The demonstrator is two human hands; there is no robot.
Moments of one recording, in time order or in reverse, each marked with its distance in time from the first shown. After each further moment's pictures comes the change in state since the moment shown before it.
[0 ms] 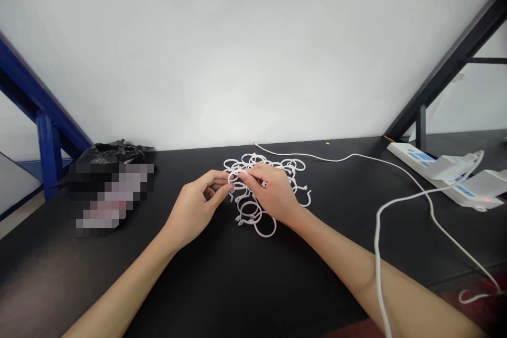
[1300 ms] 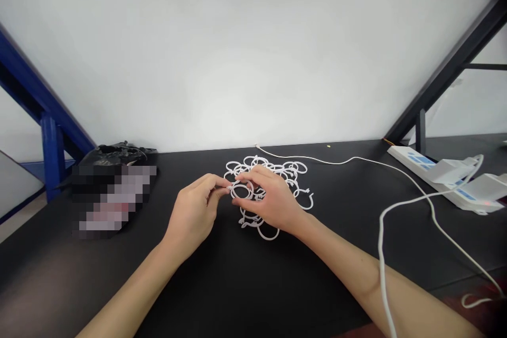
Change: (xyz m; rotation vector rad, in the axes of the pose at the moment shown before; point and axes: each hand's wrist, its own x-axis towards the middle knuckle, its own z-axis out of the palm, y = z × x) left_hand -0.006 0.005 -0.001 0.260 0.205 0.215; right_hand -0.005 -0.006 0.000 0.031 -0.088 -0.066
